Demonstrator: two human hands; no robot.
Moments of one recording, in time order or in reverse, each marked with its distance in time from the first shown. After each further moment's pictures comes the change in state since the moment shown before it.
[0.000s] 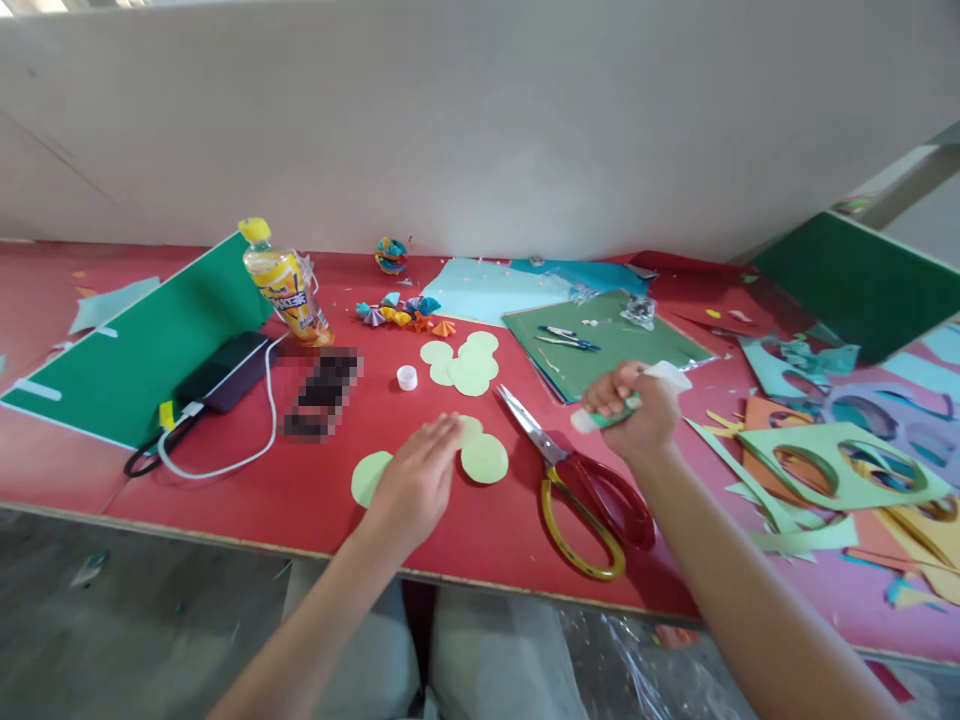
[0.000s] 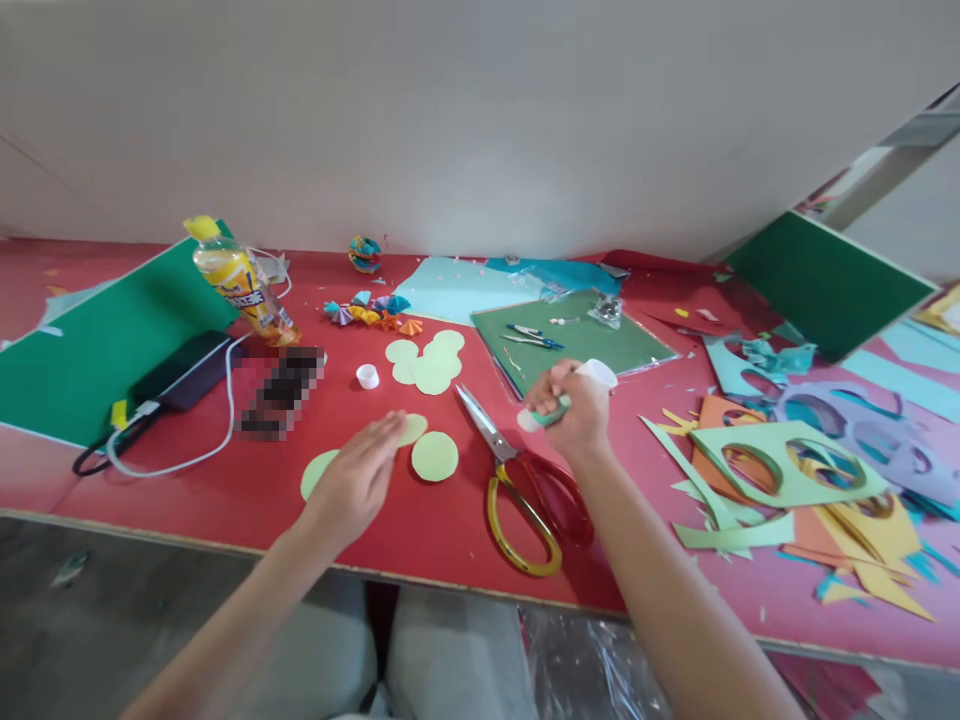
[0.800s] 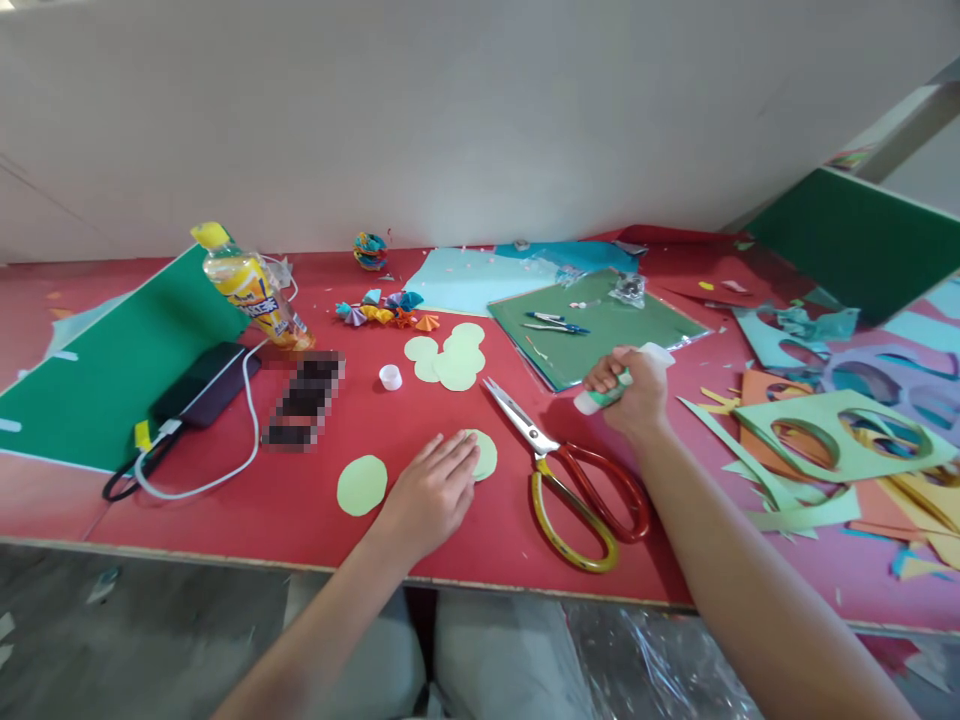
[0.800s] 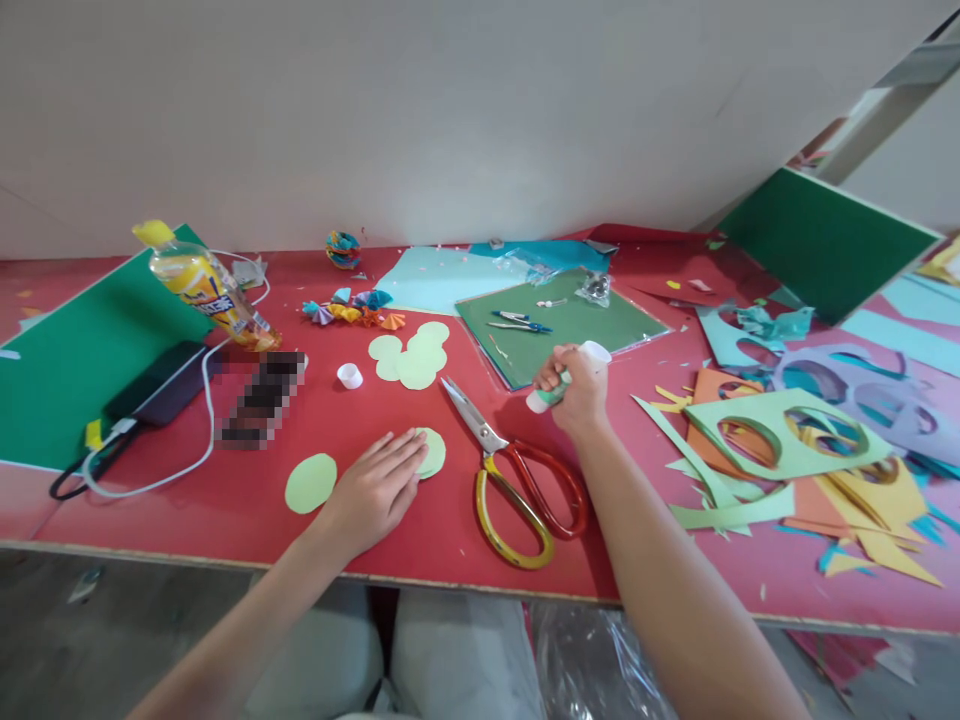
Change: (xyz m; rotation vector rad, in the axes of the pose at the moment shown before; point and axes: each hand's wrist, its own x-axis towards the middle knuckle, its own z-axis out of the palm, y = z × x) left_hand 0.006 0.012 0.026 0.184 -0.138 0.270; right_hand 0.032 0.023 -0.048 -0.048 0.159 -0.032
